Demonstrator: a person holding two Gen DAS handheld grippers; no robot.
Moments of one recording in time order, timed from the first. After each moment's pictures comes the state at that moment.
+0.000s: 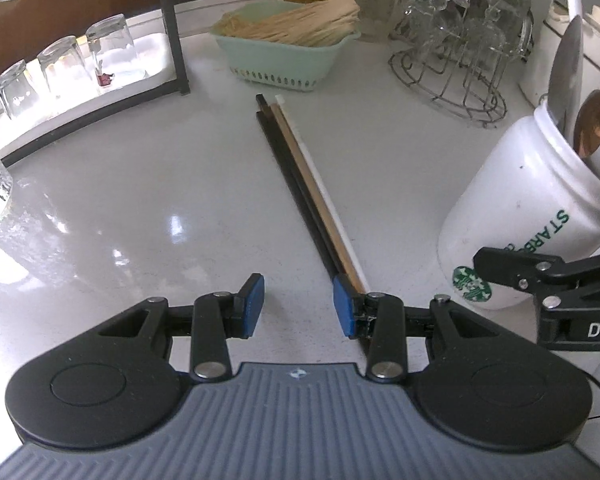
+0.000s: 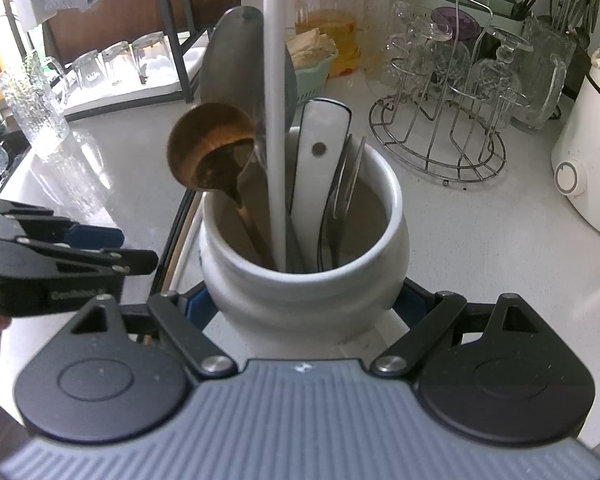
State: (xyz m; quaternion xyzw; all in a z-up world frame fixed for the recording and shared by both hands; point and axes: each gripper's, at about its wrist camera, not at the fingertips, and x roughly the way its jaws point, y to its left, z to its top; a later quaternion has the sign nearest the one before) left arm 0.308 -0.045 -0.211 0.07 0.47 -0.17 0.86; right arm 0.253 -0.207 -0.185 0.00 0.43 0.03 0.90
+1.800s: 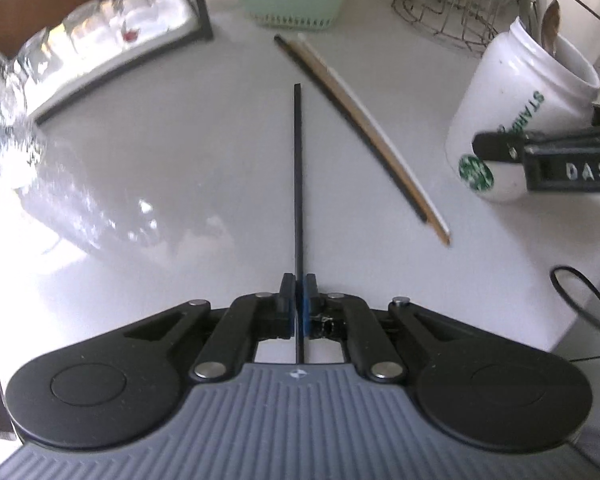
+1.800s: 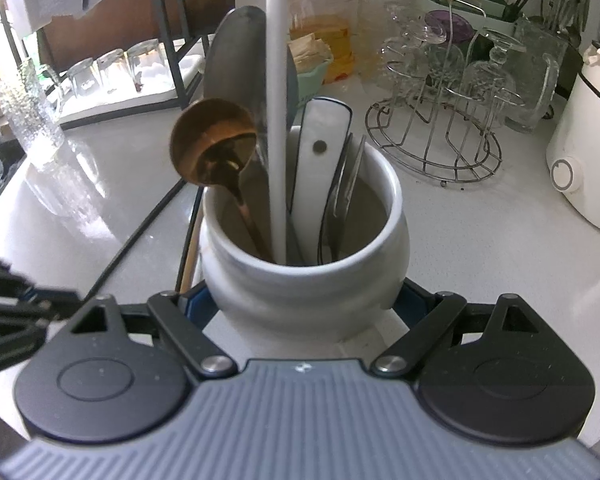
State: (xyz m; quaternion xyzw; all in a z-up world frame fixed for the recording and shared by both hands) left arm 0.264 -0.007 -0.212 0.11 0.53 -0.16 0.83; right arm 0.249 -0.198 -0.186 0.01 0.42 0.02 0.91
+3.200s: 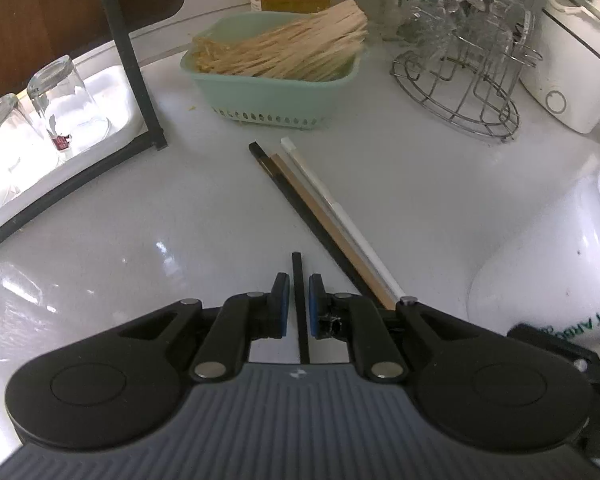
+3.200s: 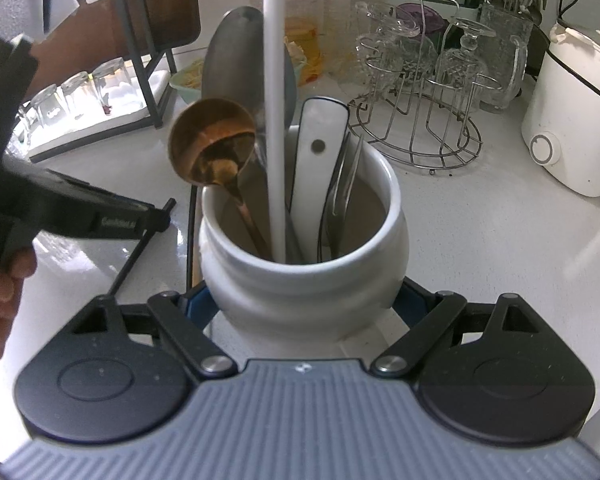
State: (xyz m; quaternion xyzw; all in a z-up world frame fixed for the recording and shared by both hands) left arm 0.388 -0.048 -0.219 0.11 0.48 -0.23 0.84; right arm 0.254 -0.178 -0.188 0.04 0.42 -0.05 0.91
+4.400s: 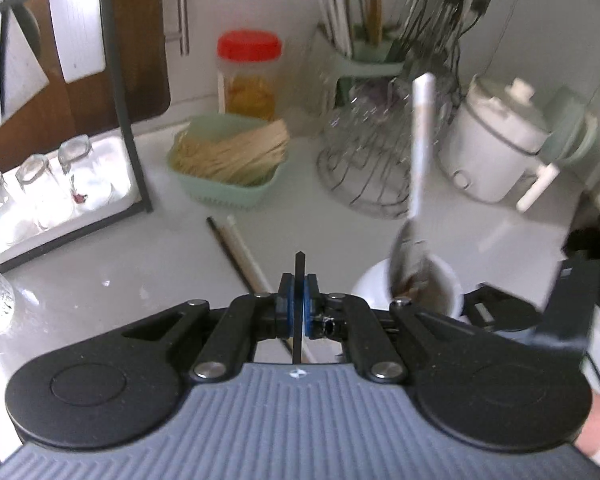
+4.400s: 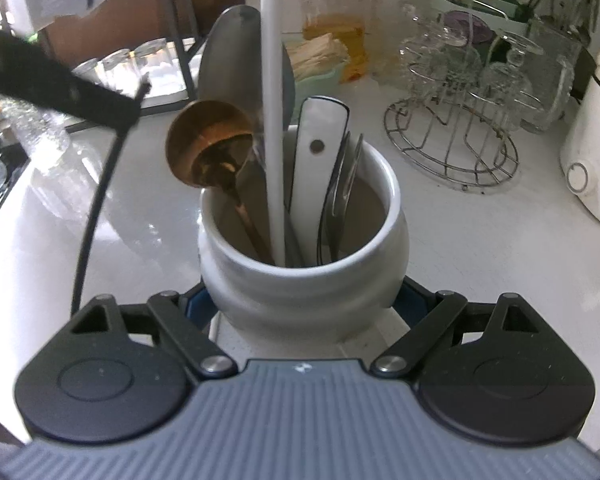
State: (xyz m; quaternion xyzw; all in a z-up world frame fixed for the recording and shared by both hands) left arm 0.323 -0.044 -0.094 0.04 0.43 -0.27 0.86; right arm 0.260 -0.186 -0.188 0.01 0.42 0.03 0.91
